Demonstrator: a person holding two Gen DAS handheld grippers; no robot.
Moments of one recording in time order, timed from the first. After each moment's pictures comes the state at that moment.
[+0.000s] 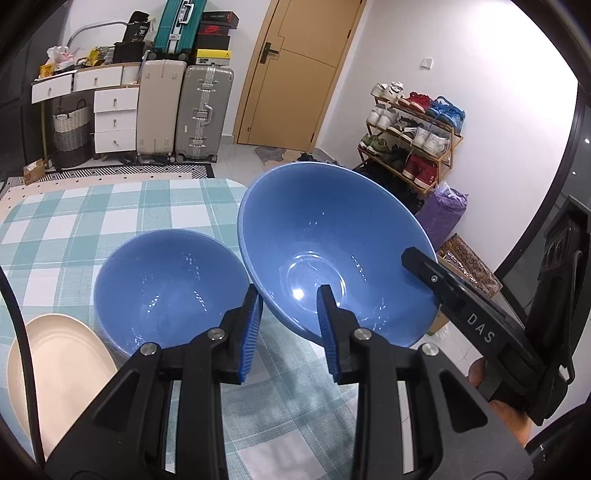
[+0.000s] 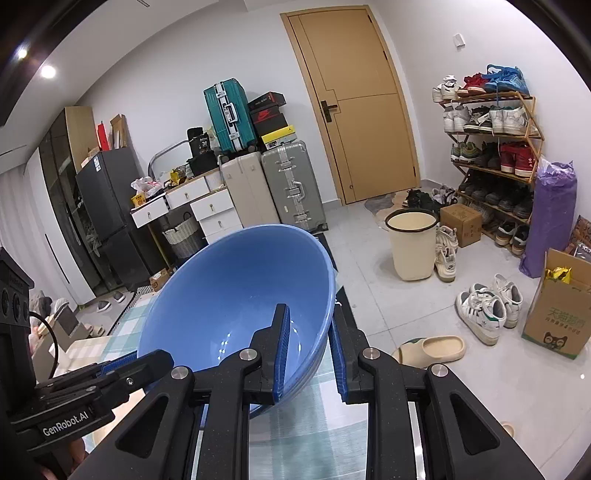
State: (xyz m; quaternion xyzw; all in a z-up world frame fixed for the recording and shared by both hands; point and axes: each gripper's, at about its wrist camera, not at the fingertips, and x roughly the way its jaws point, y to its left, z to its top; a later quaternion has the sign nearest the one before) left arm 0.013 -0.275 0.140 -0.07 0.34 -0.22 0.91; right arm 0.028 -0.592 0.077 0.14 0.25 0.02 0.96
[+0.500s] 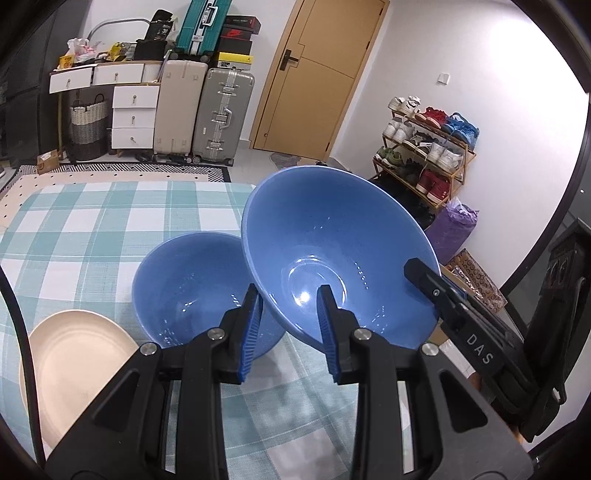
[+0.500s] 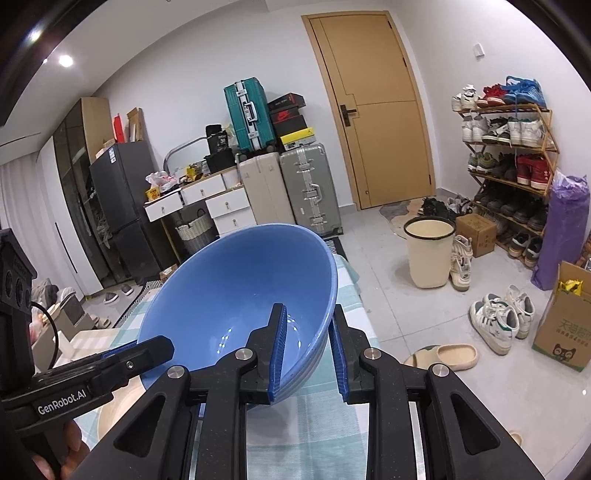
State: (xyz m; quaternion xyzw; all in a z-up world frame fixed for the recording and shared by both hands) left arm 0.009 -0.231 0.154 -0.10 0.34 -0.19 0.92; right arm 0.035 -0.556 0.076 0.12 0.24 0.05 0.96
